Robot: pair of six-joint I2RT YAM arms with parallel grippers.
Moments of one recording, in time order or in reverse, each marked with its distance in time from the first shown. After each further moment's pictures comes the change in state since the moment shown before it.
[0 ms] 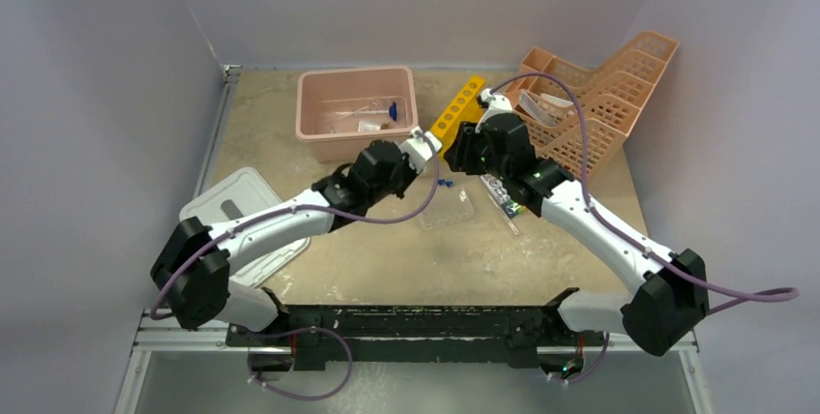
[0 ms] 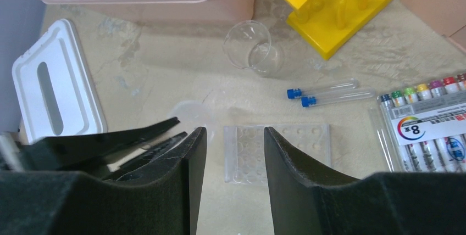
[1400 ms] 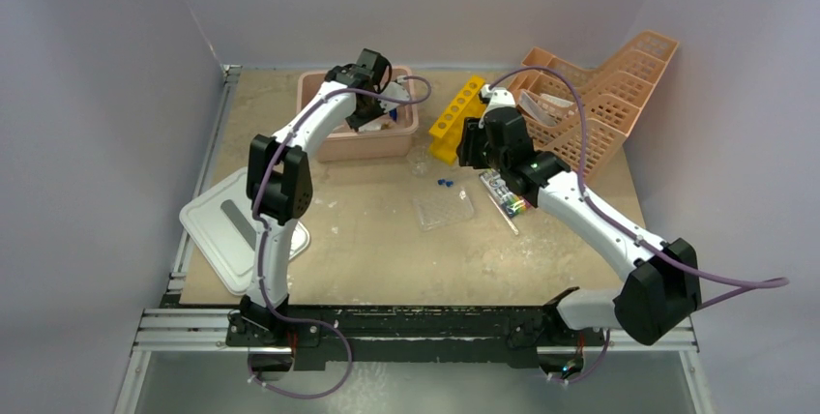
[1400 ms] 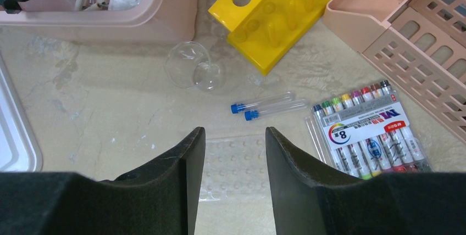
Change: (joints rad) left arm 0.439 0.794 1.132 -0.989 -0.019 0.541; right arm -0.041 0.041 0.033 -0.034 0.119 -0.115
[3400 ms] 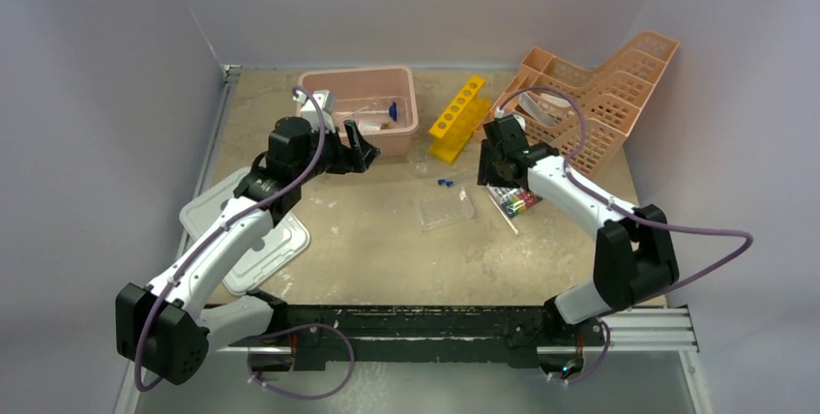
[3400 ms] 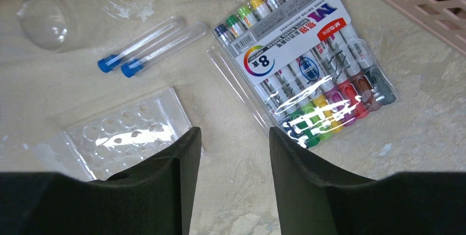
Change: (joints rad) left arm 0.000 -1.100 -1.148 0.798 0.381 -1.162; right arm -0.117 0.180 -0.010 -0.251 0.071 0.082
